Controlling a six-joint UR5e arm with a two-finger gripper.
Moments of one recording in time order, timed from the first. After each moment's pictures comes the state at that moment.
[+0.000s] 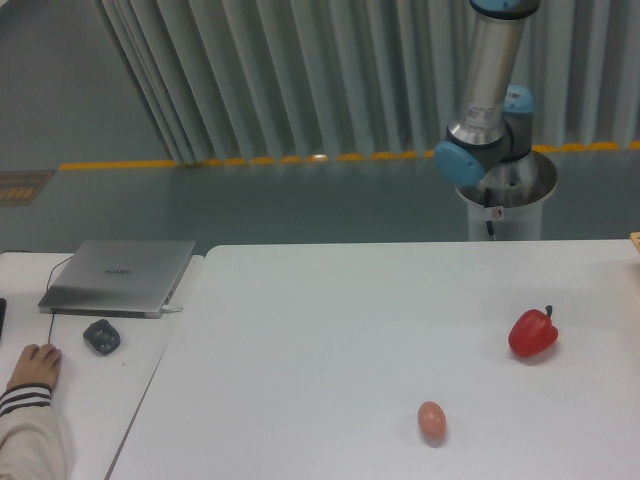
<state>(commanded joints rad) 3.01 -1.77 -1.59 -1.22 1.43 2.28</state>
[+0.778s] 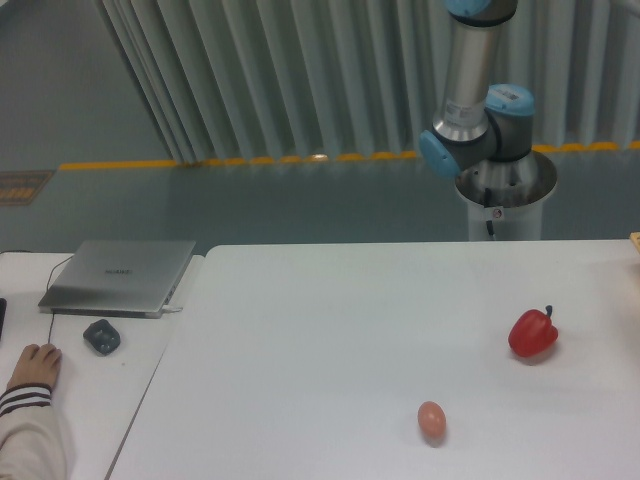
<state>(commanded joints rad) 2.75 -1.87 -1.49 -1.31 1.58 2.06</state>
